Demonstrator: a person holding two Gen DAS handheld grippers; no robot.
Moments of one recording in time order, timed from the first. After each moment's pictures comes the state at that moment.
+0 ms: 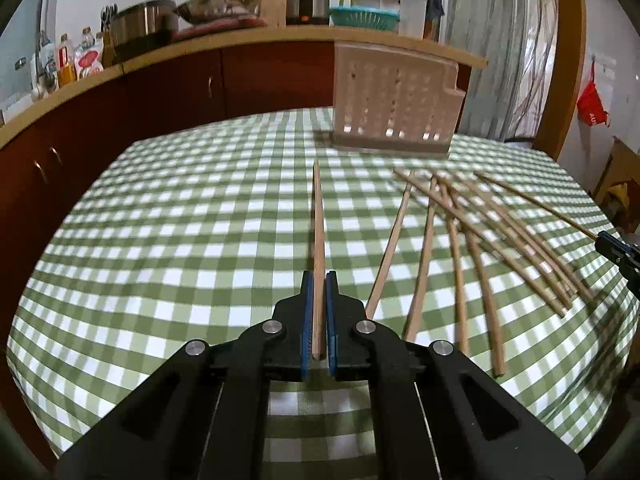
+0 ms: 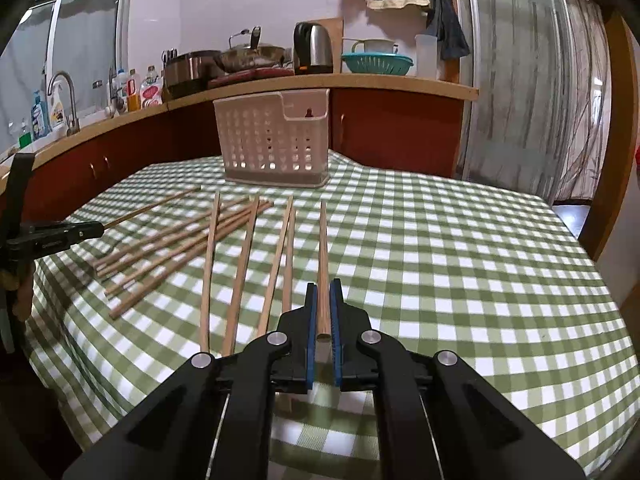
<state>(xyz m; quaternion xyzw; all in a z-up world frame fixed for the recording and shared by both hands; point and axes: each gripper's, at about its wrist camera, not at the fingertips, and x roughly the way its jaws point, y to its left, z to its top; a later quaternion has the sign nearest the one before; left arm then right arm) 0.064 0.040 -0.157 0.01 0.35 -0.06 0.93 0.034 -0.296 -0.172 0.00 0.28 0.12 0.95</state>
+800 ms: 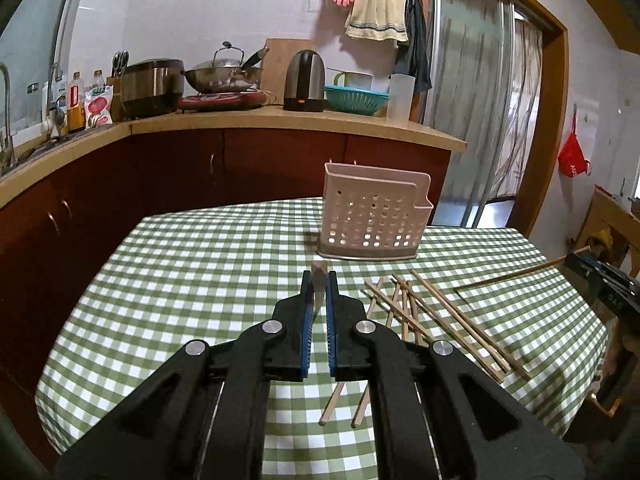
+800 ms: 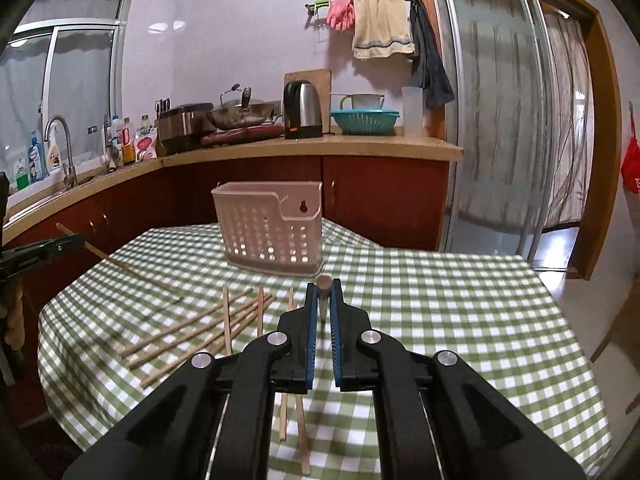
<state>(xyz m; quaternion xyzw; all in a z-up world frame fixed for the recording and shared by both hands) 0.045 0.041 -0.053 -0.02 0.25 -0.07 0.96 0.040 -0.291 -0.082 0.01 0.21 0.10 0.97</state>
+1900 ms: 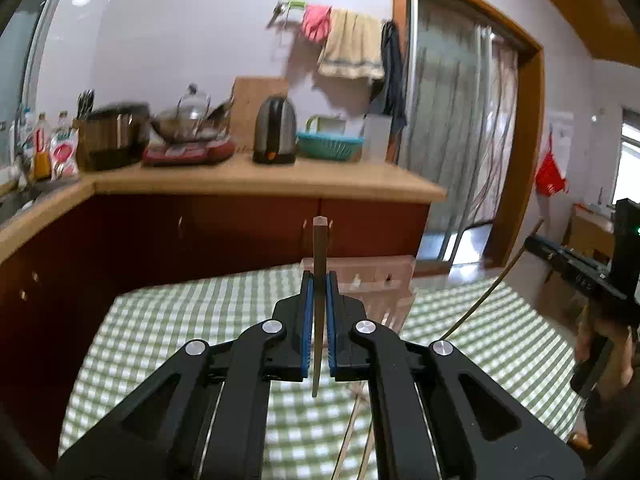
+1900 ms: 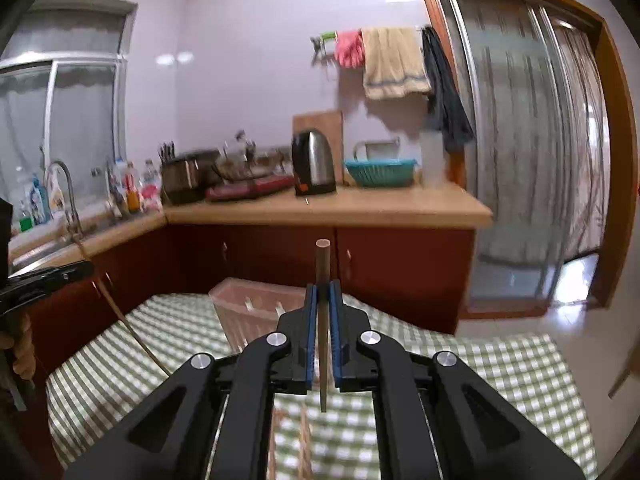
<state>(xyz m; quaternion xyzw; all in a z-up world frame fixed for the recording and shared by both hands) 0.124 0.033 0.038 -0.02 0.19 -0.14 0.97 0.133 -0.279 0.009 0.03 0.14 0.14 0.98</state>
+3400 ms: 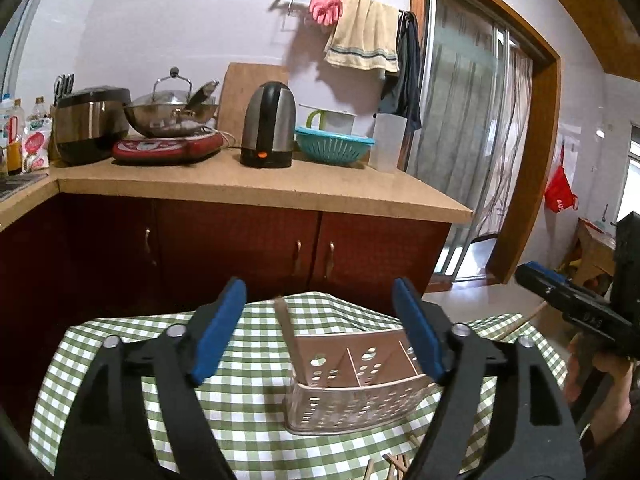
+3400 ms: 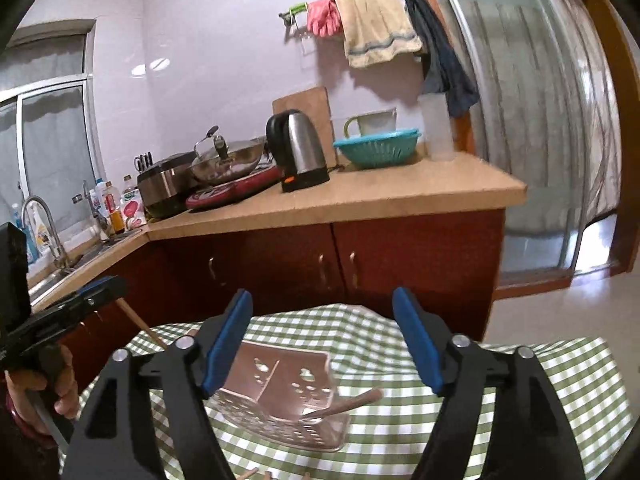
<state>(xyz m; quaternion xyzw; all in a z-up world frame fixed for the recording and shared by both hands) 0.262 0.006 0.015 -0.04 0.20 -0.13 0.97 0.255 -0.270 -0.018 0.08 0.18 0.12 0.97</state>
